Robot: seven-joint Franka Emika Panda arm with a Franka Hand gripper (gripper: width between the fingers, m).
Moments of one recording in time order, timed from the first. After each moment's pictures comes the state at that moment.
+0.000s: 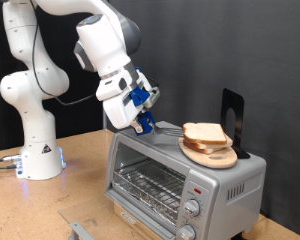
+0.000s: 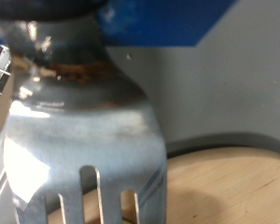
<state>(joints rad) 0.32 -0.28 -0.16 -2.51 0.52 2.53 0.02</state>
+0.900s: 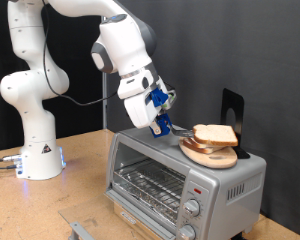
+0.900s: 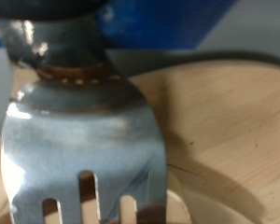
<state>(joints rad) 0.32 -0.16 -0.10 -2.40 0.44 2.56 0.10</state>
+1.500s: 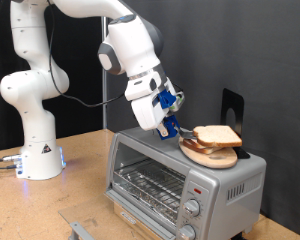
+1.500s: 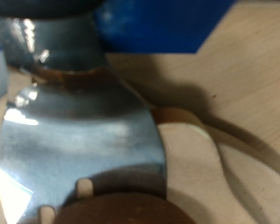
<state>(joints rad) 0.32 -0.10 -0.09 -2.34 0.43 2.56 0.14</state>
